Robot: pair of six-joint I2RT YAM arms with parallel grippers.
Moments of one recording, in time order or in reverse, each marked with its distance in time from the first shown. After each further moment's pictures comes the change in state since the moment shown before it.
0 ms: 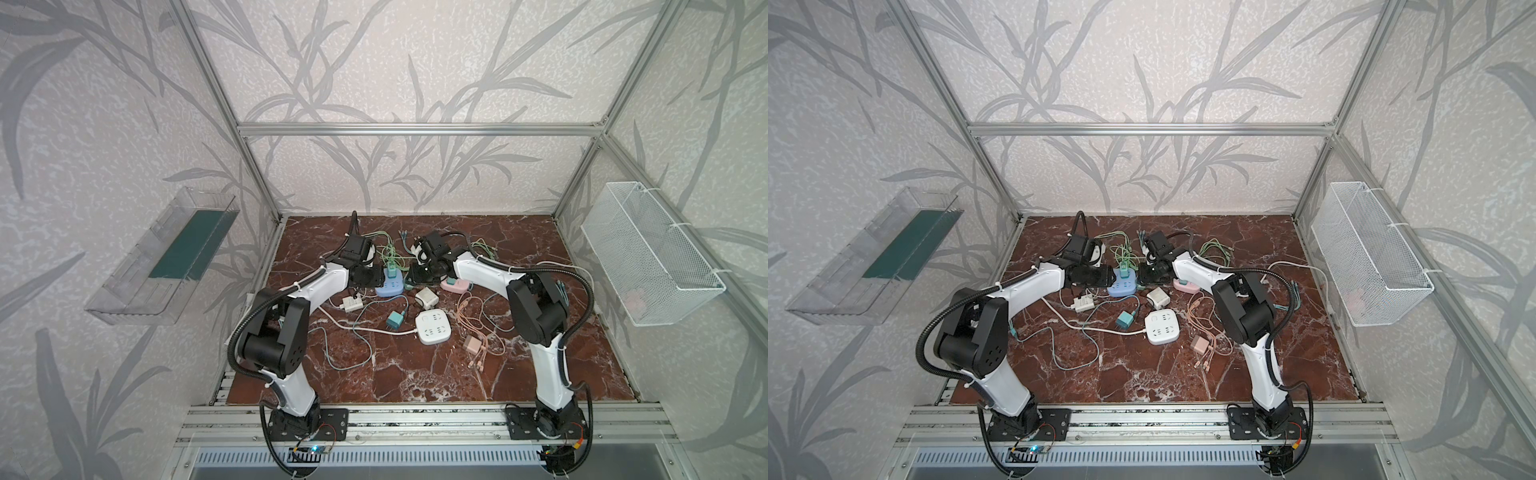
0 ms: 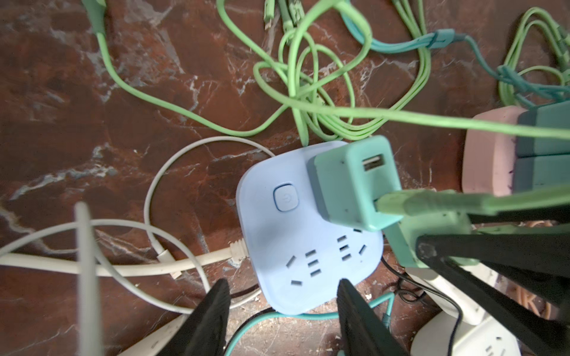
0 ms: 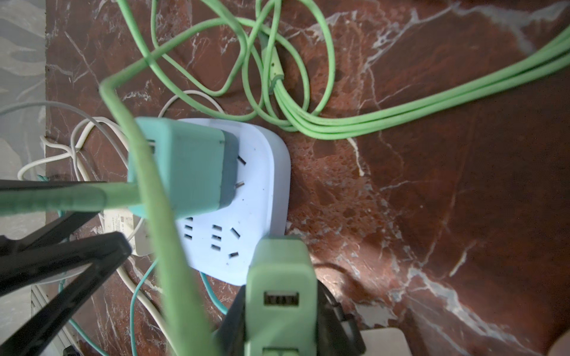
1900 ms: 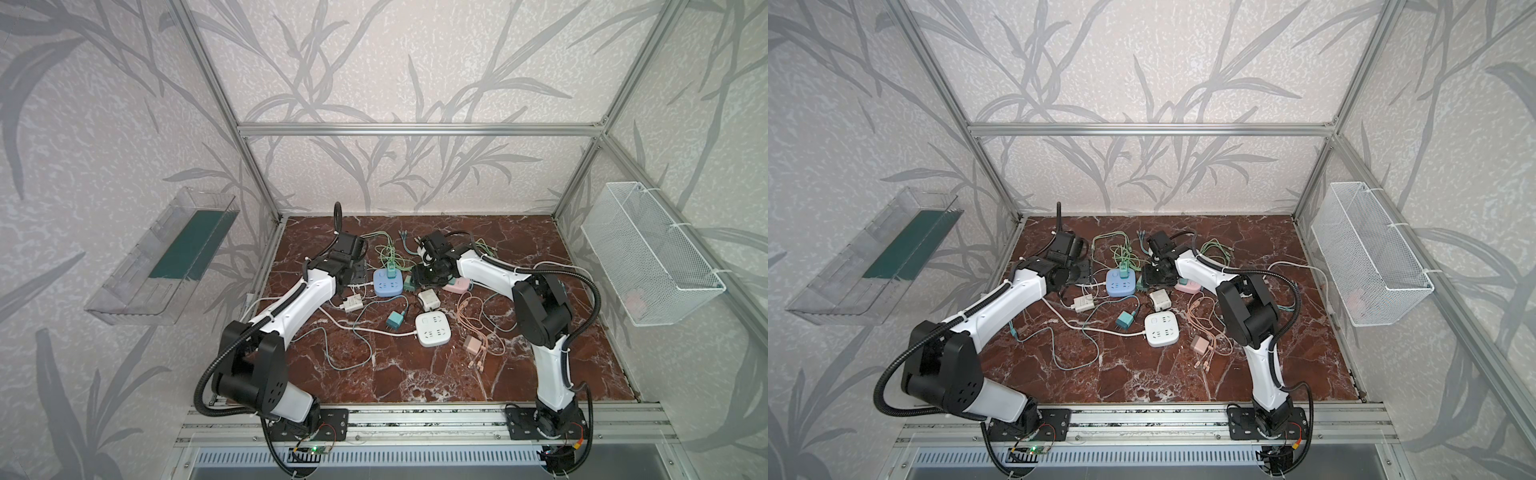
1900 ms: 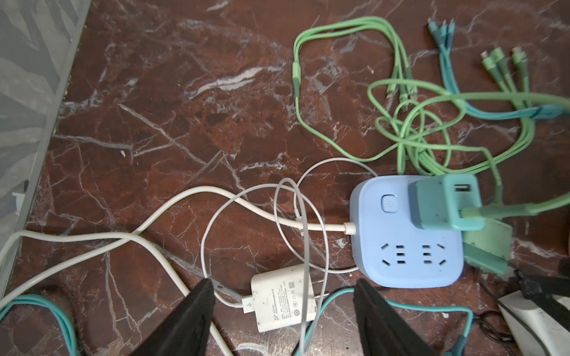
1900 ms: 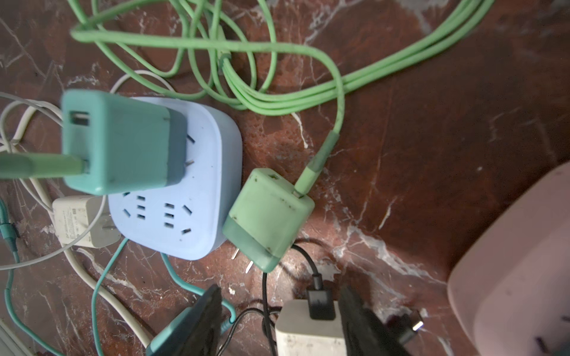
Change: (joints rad) left arm -0.008 -0.232 -0.010 -0.172 -0.426 -0.068; right arm -0.011 -0.046 0.001 -0.112 0.103 -0.035
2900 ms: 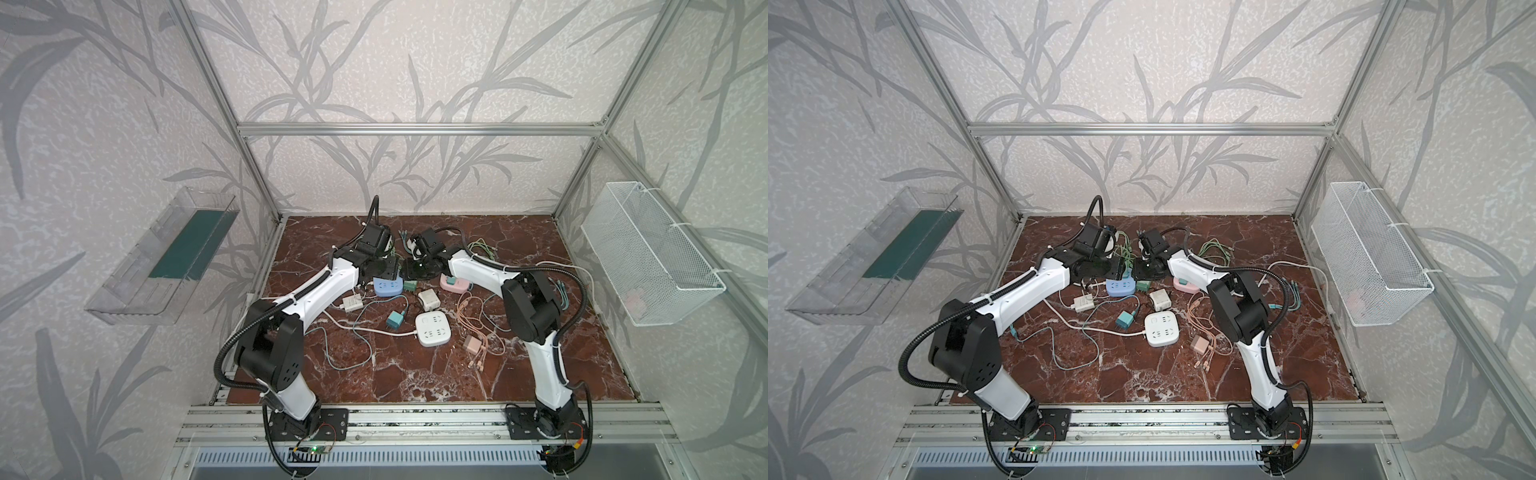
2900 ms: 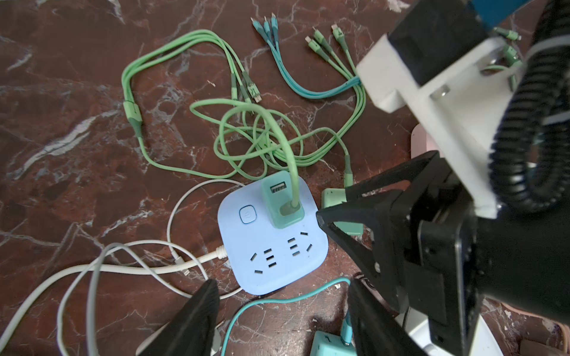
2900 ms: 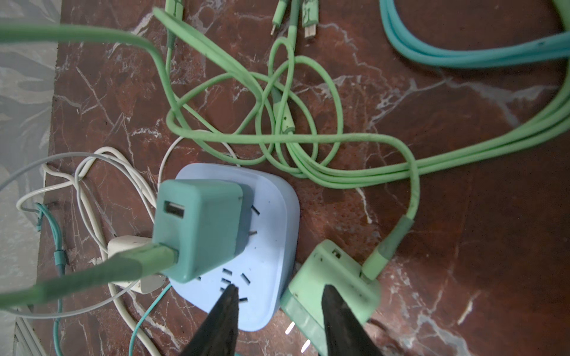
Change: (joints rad) left arm -0.146 0.202 0.187 0.007 0.222 0.150; right arm 0.027 0.098 0.082 0.142 -0.031 0.059
